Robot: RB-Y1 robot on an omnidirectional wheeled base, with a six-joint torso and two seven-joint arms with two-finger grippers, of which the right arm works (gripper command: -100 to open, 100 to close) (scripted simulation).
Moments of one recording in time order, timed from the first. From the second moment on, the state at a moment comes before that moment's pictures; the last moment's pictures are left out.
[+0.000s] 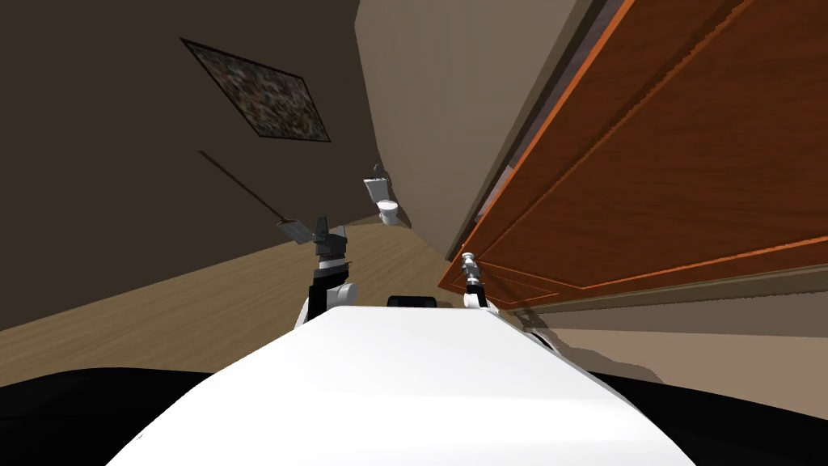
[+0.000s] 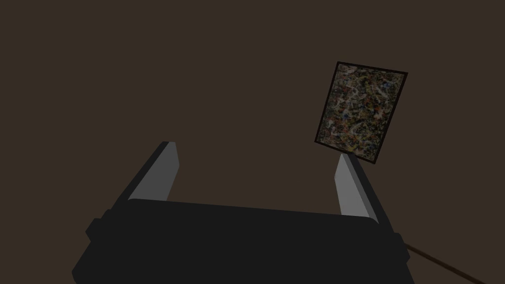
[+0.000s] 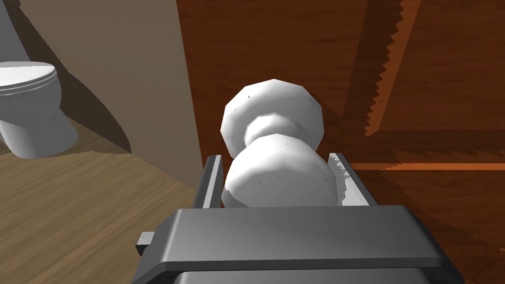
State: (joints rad) arm -0.06 -0.30 -0.02 -0.60 -0.33 -0.85 -1.65
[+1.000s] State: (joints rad) arm 0.01 -0.38 0.11 -0.61 -0.24 -0.94 -1.81
